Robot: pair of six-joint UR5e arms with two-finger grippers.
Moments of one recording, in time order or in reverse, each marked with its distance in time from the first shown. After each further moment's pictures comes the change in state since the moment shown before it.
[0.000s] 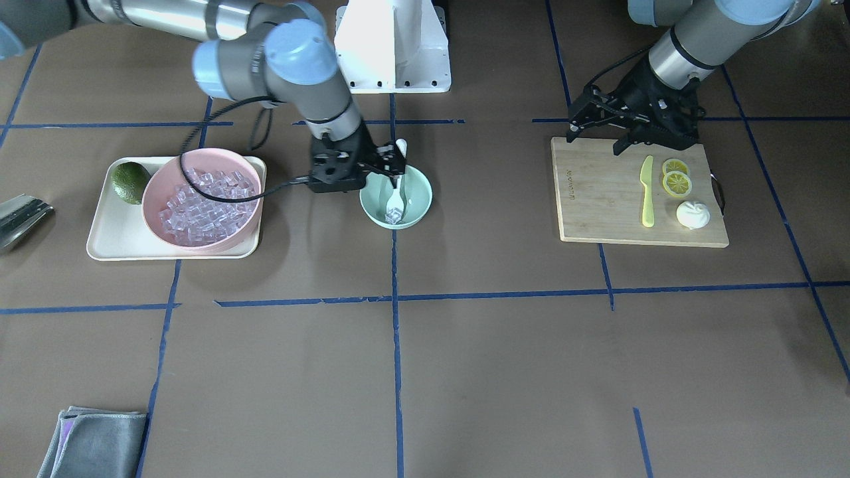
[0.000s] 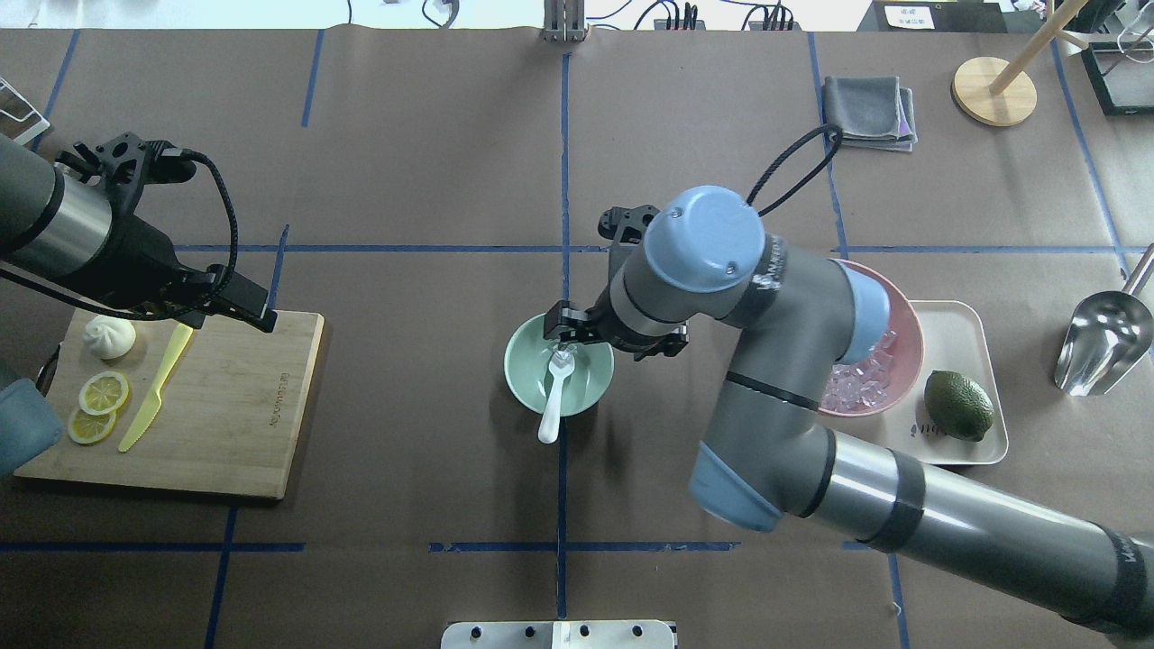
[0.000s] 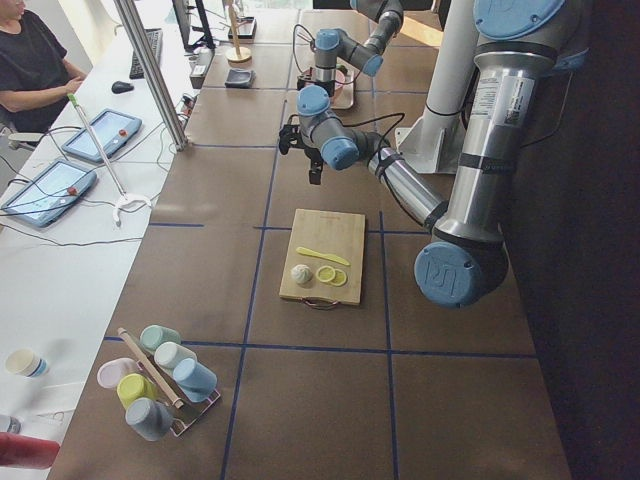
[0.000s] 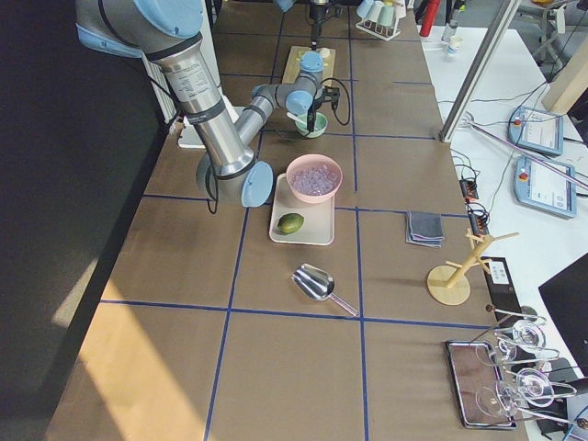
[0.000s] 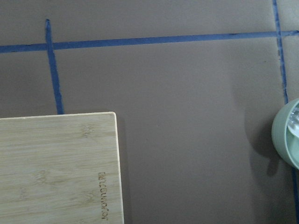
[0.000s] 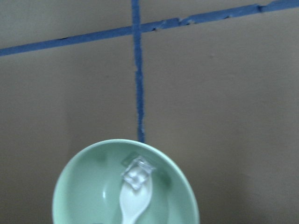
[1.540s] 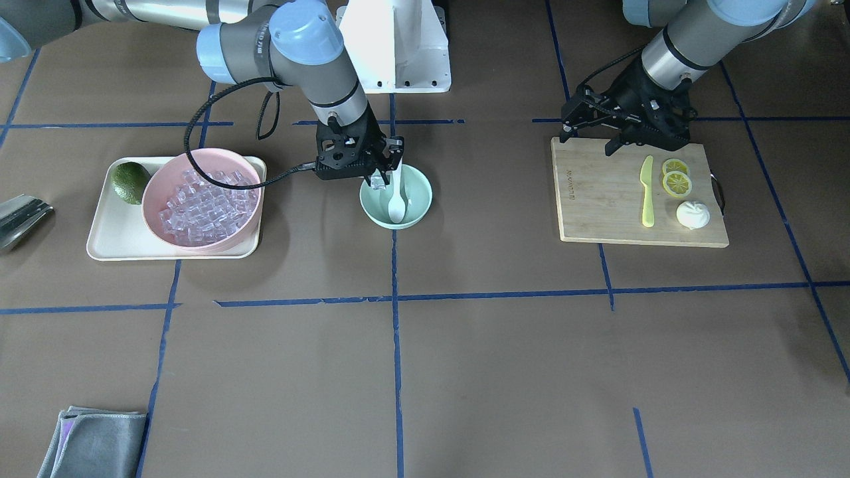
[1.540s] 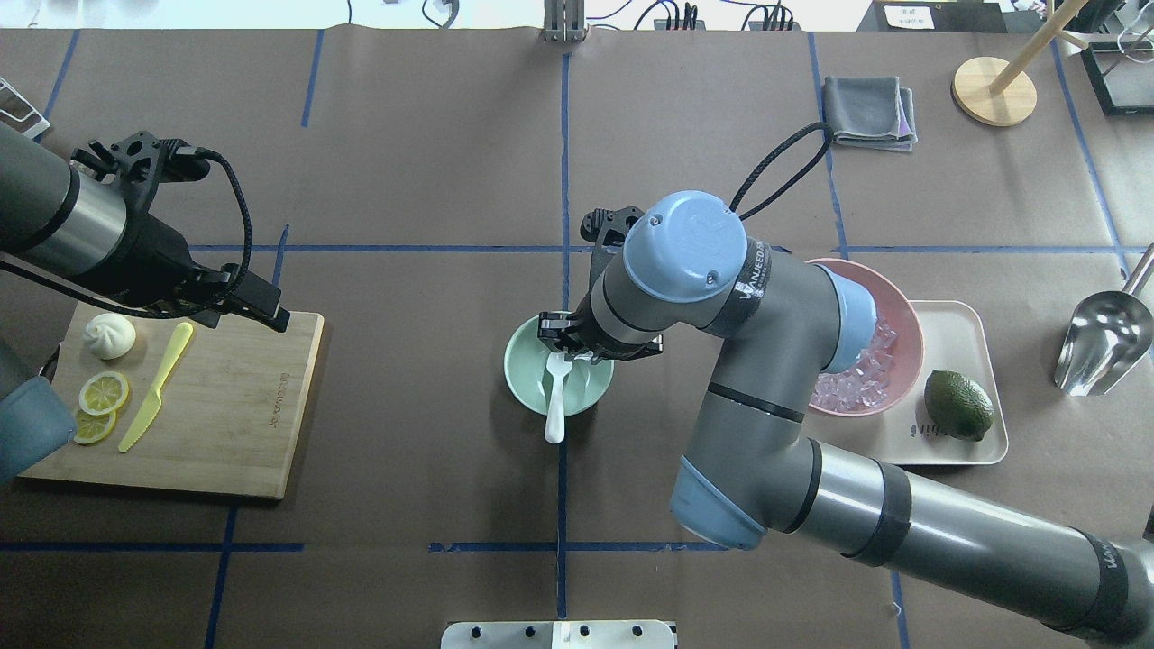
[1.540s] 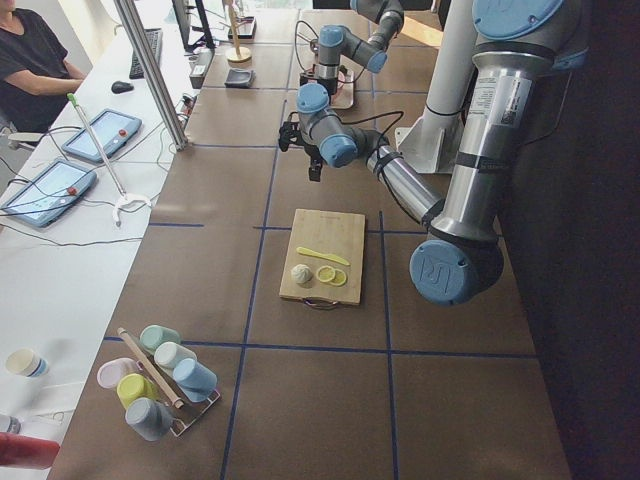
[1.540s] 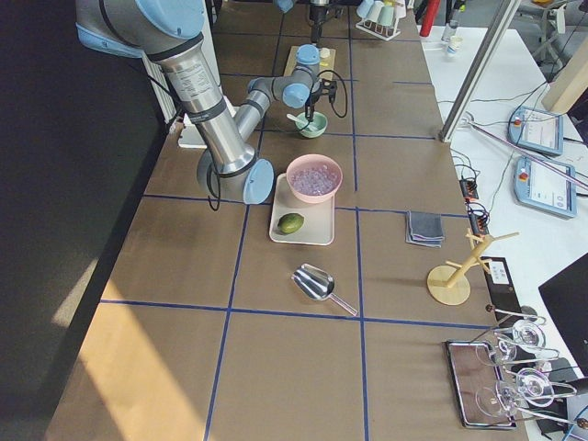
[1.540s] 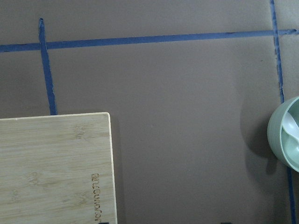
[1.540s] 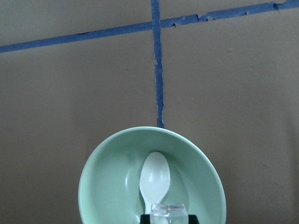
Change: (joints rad) left arm 0.021 -0.053 0.007 0.001 -0.002 -0.038; right arm -0.077 0.112 -0.062 -0.043 -0.082 0.017
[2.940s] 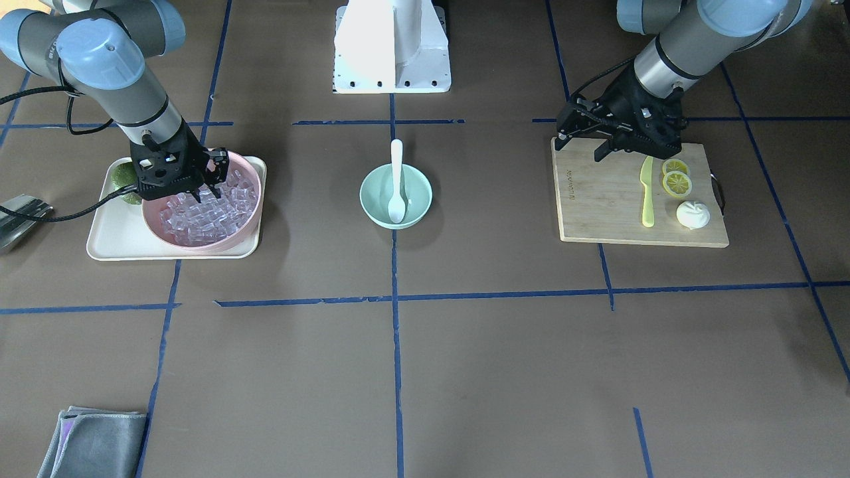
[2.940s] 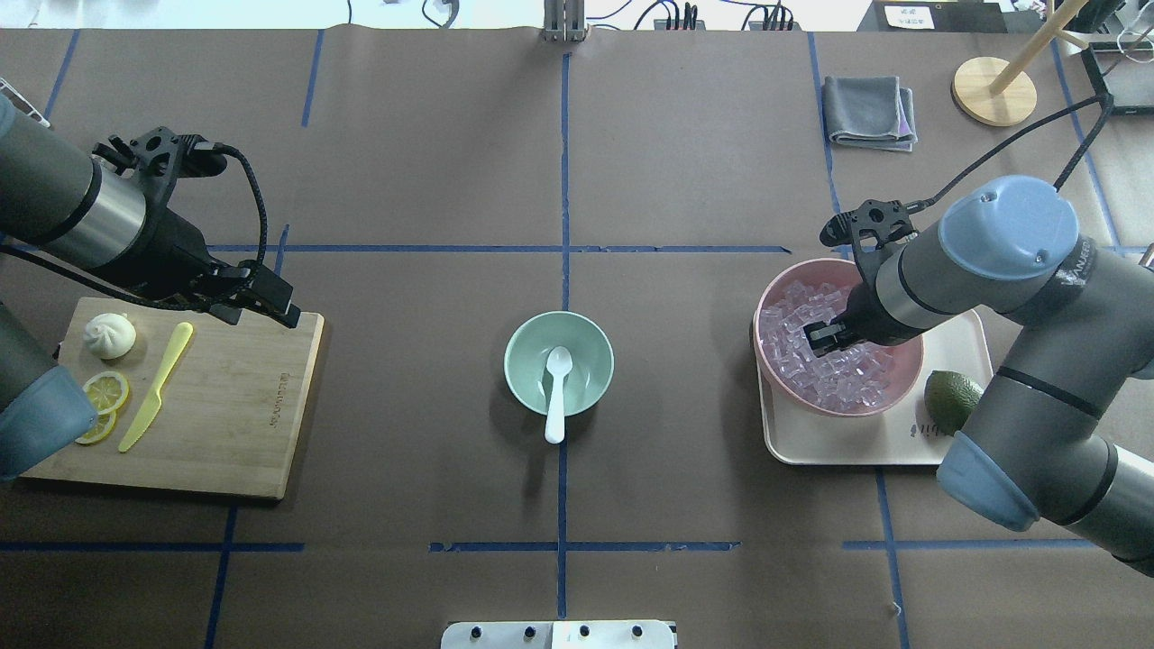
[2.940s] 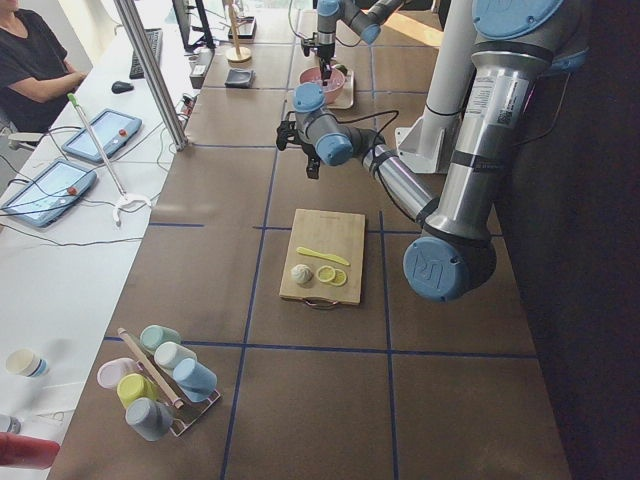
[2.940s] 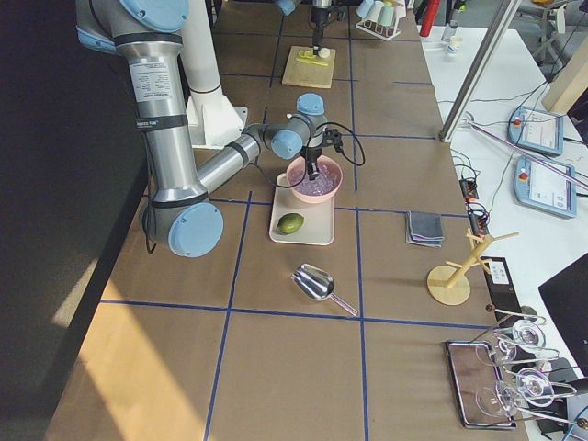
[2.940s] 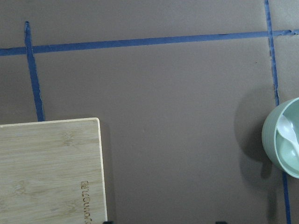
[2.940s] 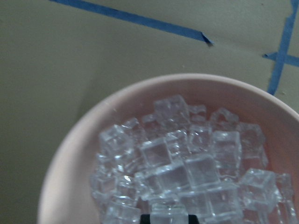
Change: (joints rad) left arm 0.002 -0.031 0.030 0.000 -0.009 0.000; right arm 0.206 -0.472 0.264 -0.010 0.099 -0.556
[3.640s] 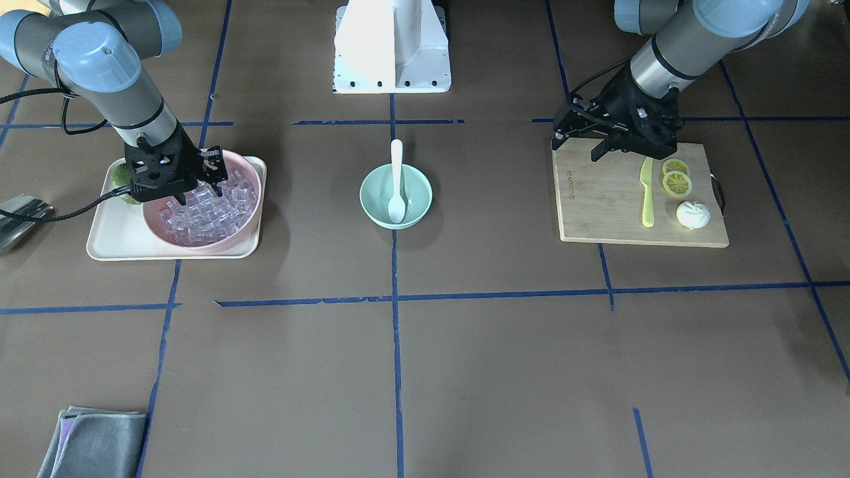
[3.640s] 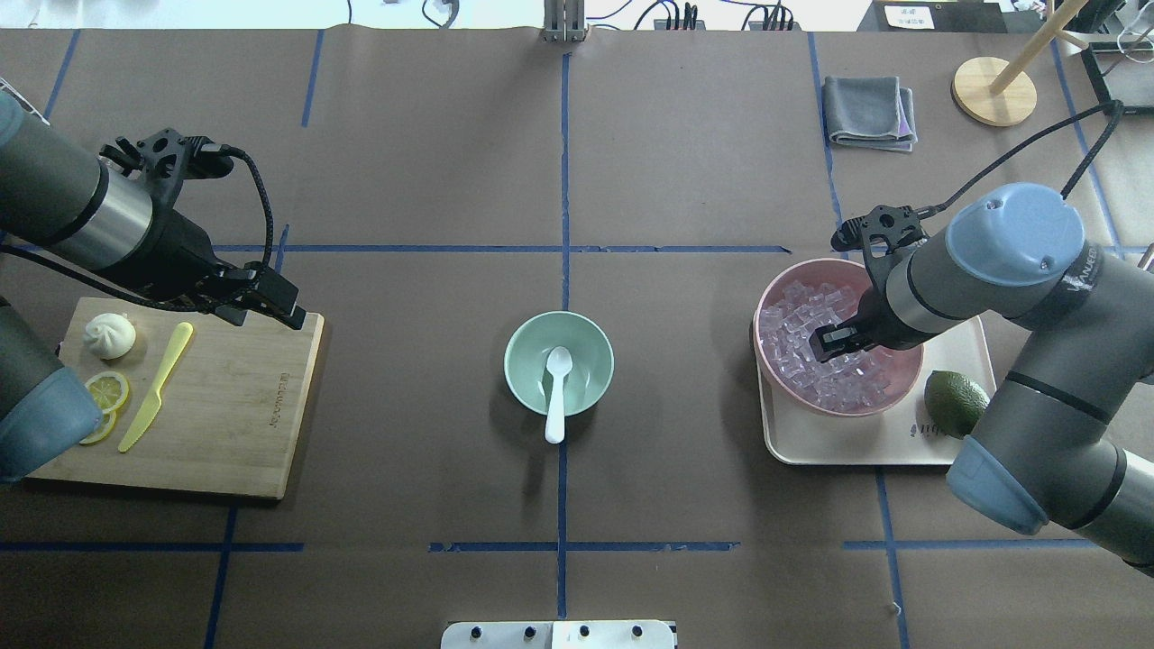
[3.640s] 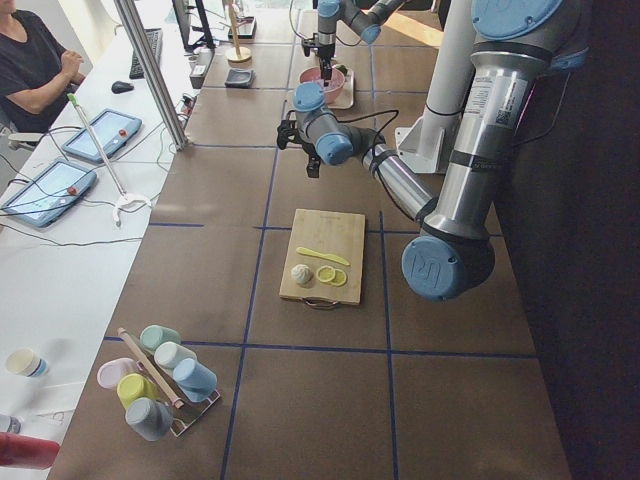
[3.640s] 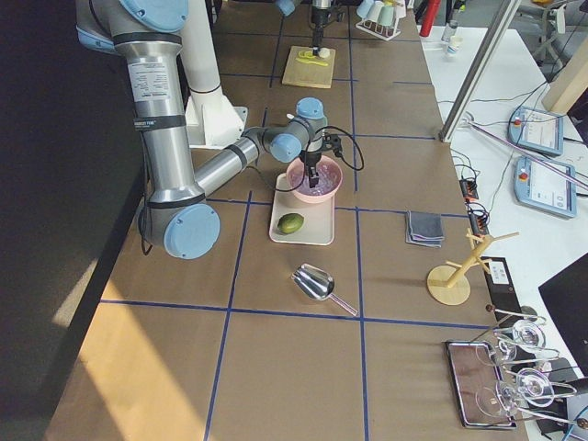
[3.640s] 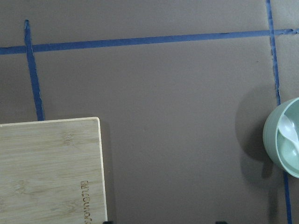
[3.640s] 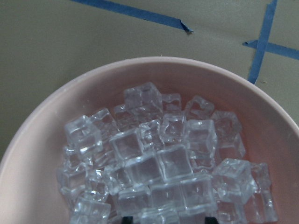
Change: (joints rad) left arm 0.007 -0.009 0.004 0.001 0.001 0.000; right arm -0.001 -0.042 -0.014 0.004 -0.016 -0.003
